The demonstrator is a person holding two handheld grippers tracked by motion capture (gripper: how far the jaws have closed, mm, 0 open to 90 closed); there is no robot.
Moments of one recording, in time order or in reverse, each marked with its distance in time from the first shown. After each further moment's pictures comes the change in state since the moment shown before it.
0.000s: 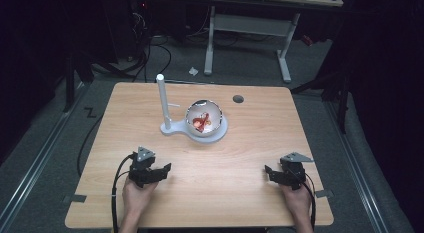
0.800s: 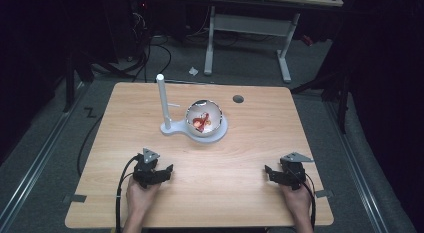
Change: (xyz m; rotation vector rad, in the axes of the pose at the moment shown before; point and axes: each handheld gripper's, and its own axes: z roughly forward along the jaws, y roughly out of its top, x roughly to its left) left arm 0.006 -0.015 0.015 -0.040 0.031 0.034; right arm 0.000 0.000 0.000 0.000 -0.001 -0.002
